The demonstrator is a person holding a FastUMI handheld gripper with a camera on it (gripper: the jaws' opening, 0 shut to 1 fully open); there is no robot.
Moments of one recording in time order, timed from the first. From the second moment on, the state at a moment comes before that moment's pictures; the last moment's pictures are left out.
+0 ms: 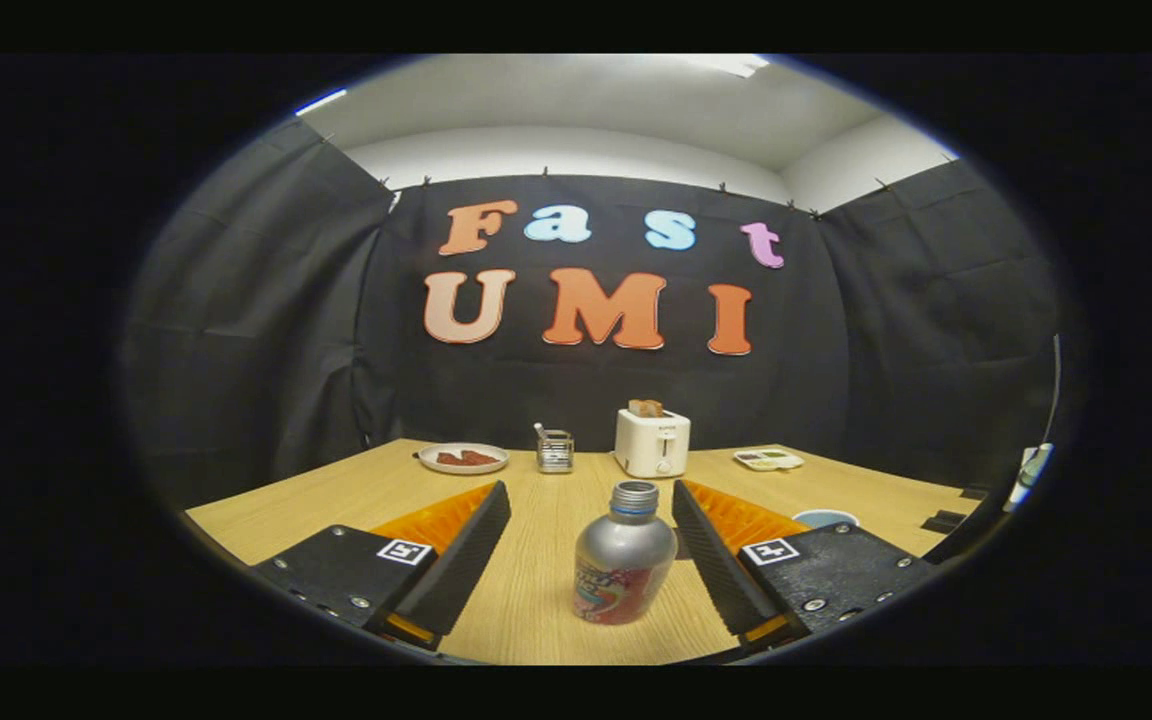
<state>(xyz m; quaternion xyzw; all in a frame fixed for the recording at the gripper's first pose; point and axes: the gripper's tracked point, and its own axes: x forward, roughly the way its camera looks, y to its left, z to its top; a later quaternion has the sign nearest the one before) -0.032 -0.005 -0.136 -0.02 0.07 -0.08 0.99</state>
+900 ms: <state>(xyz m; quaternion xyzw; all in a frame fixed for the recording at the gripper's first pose) -0.029 -0.022 -0.242 -0.01 0.16 -0.07 0.98</state>
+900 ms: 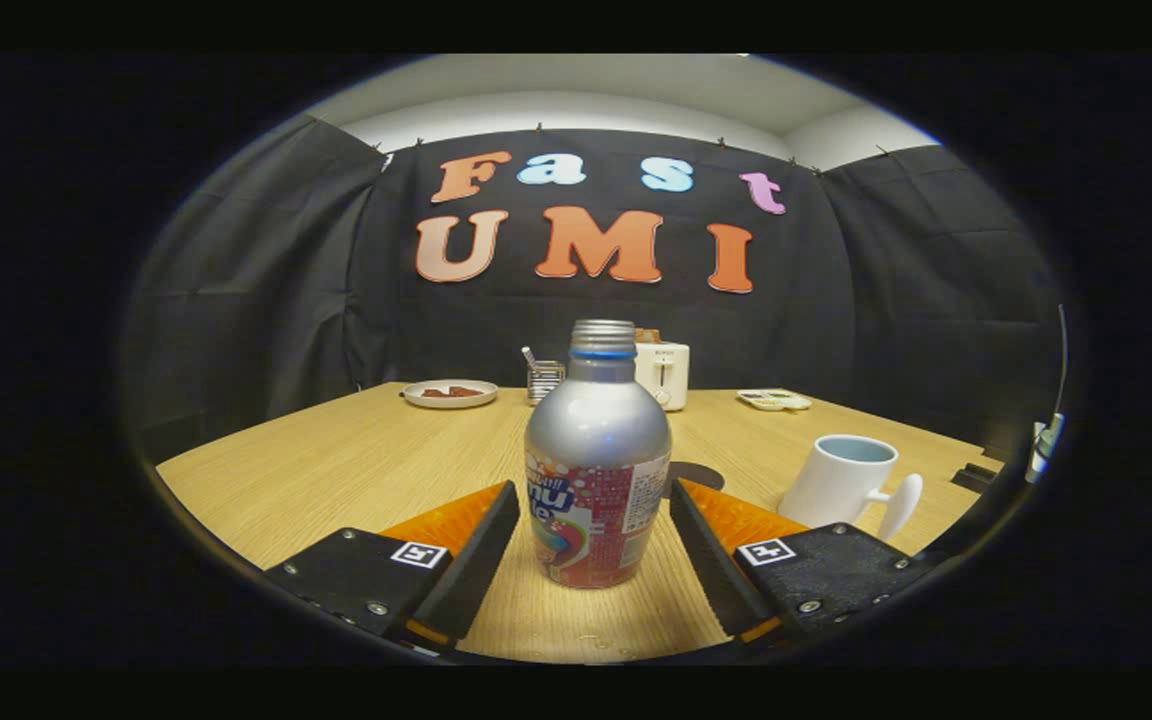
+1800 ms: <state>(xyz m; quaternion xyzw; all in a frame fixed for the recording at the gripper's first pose) -0.011 -0.004 -0.223 0.14 0.14 -0.04 0.98</state>
